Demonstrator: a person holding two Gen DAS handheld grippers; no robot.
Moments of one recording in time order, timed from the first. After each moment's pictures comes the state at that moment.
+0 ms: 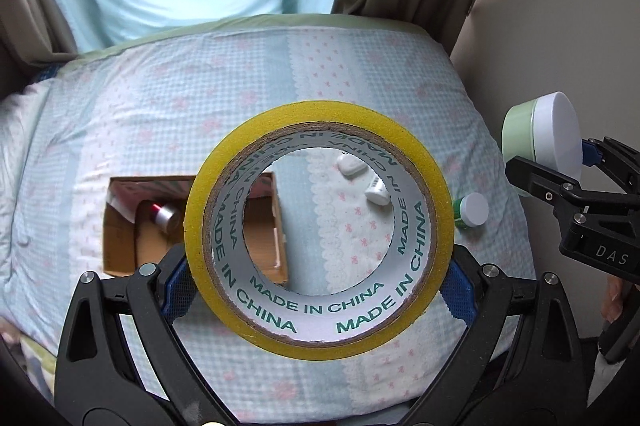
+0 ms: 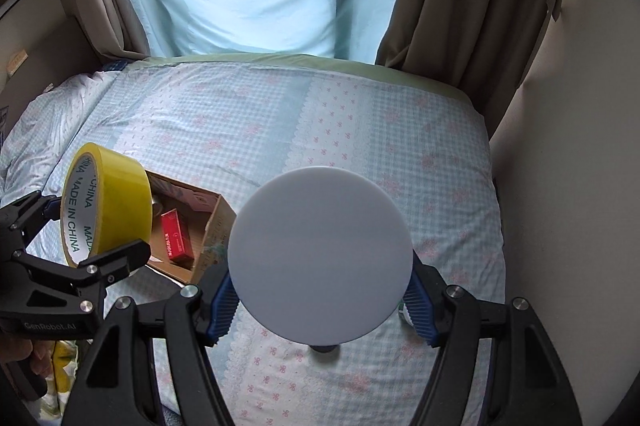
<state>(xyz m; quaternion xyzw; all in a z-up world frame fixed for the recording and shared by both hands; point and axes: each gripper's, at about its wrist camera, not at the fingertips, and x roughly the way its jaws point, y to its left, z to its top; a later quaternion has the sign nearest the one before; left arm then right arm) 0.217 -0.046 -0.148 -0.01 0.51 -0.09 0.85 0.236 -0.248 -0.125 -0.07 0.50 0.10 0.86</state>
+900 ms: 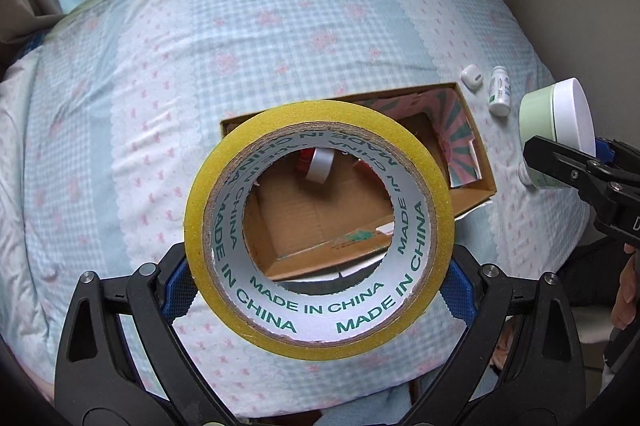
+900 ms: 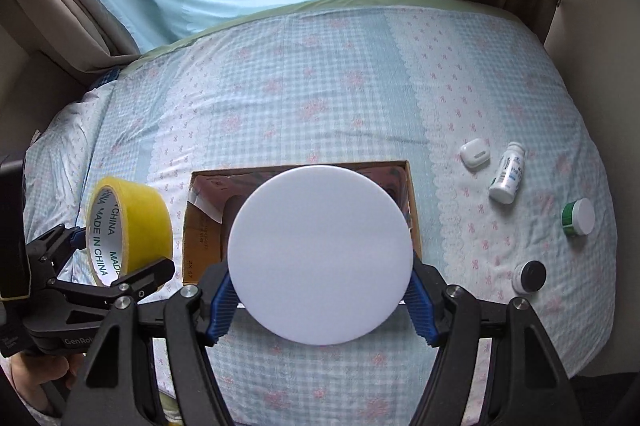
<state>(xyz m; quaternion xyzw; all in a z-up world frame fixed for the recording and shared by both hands) 0.267 0.222 -0.268 0.03 0.62 -0.15 0.77 0.259 0.018 -0.221 0.06 0.59 0.03 0.80</state>
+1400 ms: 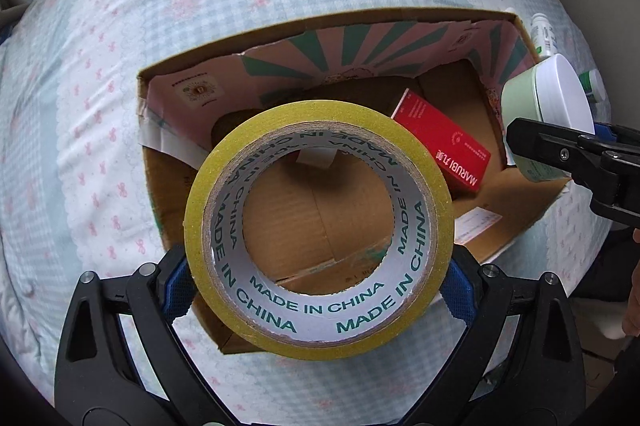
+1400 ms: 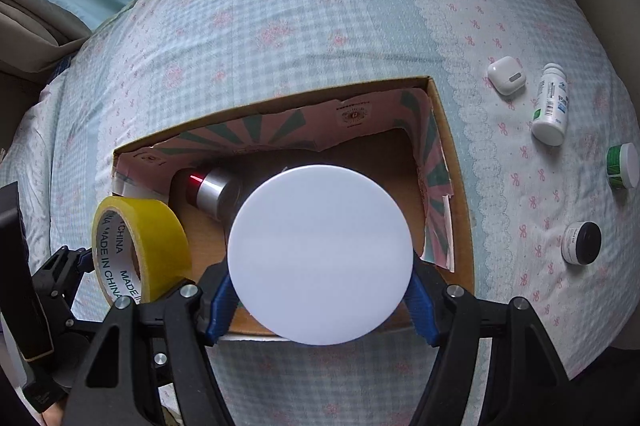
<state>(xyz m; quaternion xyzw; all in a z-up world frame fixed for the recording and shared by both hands) 0.288 0.194 -0.400 0.07 0.66 -0.14 0.73 0.293 0.010 -0.351 0.10 0.67 0.01 0.74</state>
